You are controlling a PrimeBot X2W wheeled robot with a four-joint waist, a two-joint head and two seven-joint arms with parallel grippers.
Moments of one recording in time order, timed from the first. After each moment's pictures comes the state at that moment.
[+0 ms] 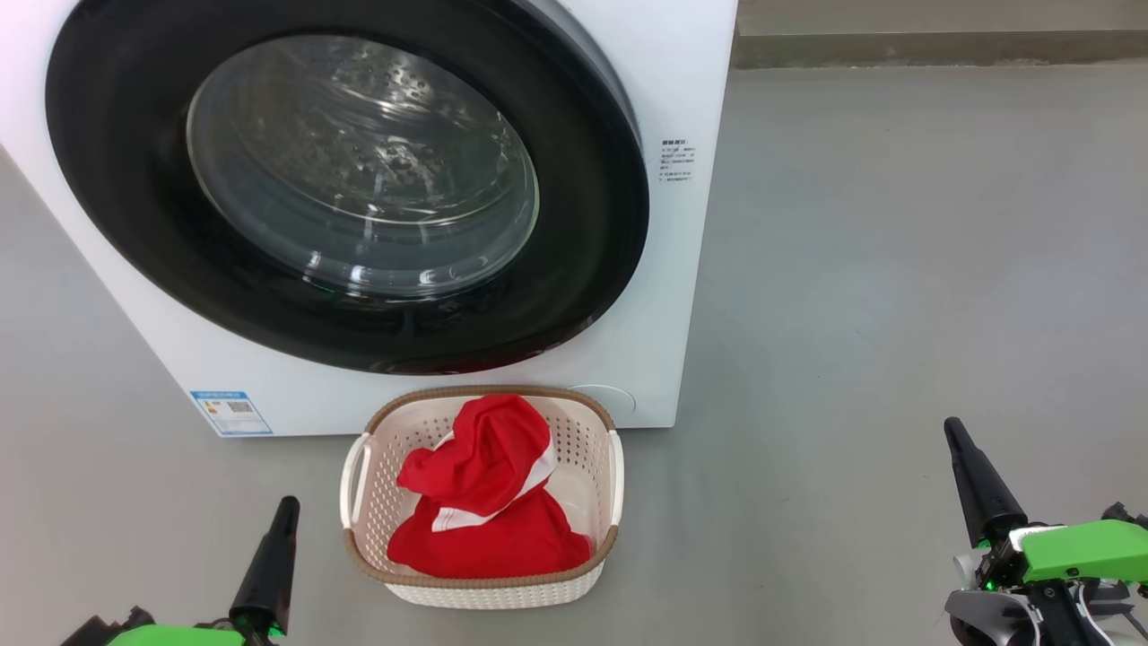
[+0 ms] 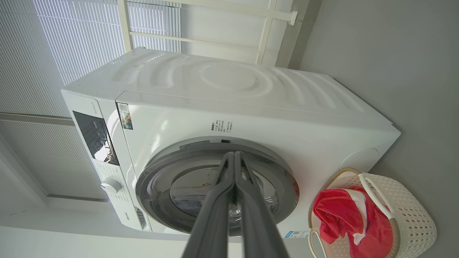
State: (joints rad) left arm -0.07 0.05 0.06 0.27 -1.63 -0.12 0.10; right arm -0.07 -0.05 -0.13 0.27 1.61 0.13 0.11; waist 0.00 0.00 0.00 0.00
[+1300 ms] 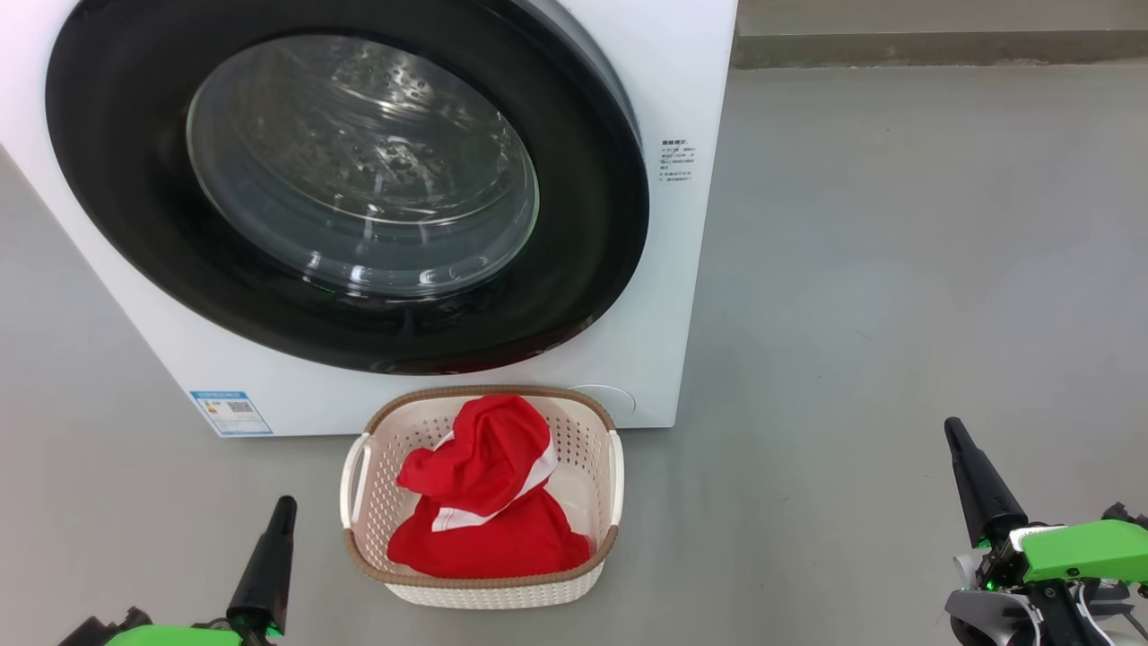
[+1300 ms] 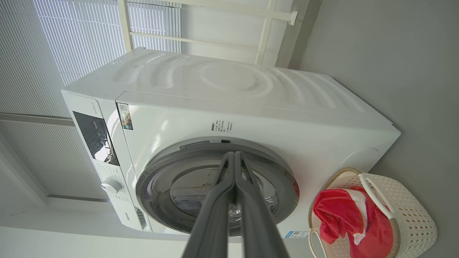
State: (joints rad) left arm -0.07 0.05 0.07 0.27 -1.63 -0.12 0.10; right arm -0.07 -0.05 -0.13 0.27 1.61 0.13 0.11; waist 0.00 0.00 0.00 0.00
